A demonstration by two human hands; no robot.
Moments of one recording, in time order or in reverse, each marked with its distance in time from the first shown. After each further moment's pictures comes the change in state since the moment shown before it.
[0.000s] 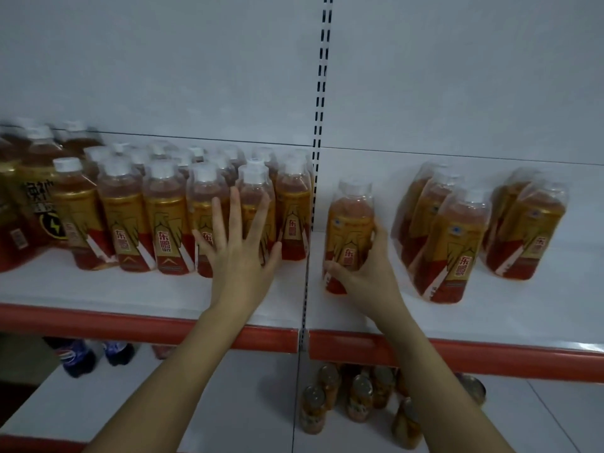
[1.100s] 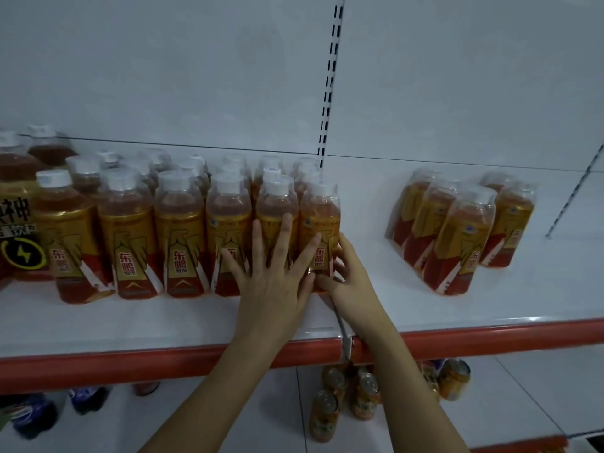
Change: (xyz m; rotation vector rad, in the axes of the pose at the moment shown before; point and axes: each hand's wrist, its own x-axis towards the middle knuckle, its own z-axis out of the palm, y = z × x) left_hand -0.015 -0.024 0.003 0.036 -0.039 0.308; right_hand -0.009 -0.011 0.077 0.157 -0.029 -0.008
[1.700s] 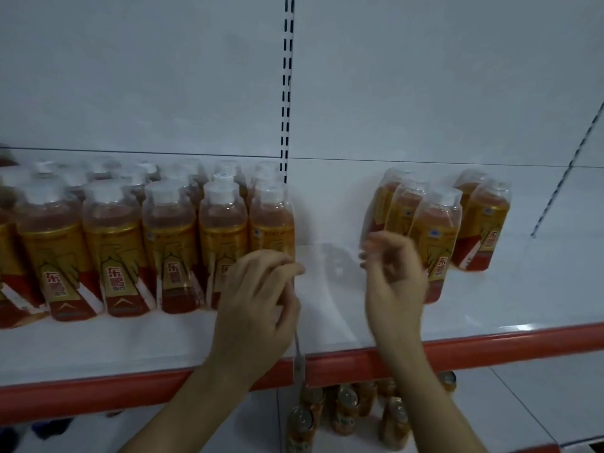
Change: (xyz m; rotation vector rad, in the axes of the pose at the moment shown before) left_hand 0.011 0.050 -0.021 -0.486 0.338 0.164; right_hand -0.018 -0.027 -0.077 -0.091 0.512 -0.345
